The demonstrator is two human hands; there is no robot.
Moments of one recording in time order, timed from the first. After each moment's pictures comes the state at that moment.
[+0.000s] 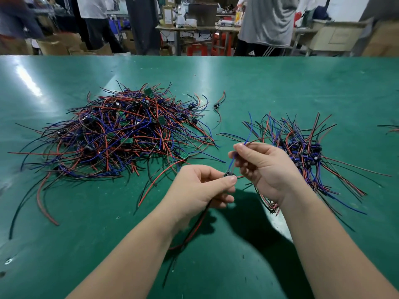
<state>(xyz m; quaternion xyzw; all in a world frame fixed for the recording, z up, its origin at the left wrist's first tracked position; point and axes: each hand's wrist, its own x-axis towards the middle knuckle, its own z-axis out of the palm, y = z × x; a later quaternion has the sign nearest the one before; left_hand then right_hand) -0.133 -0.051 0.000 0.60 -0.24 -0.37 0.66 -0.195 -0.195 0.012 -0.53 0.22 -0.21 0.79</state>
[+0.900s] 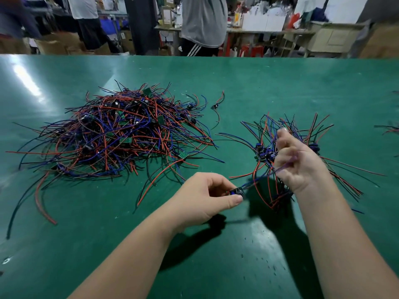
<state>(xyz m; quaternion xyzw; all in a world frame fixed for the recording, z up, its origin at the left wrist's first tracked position) -0.133 -0.049 -0.008 0.69 -0.37 -0.34 0.52 -0.210 -0.242 0.020 -0.30 0.29 -0.30 0.86</state>
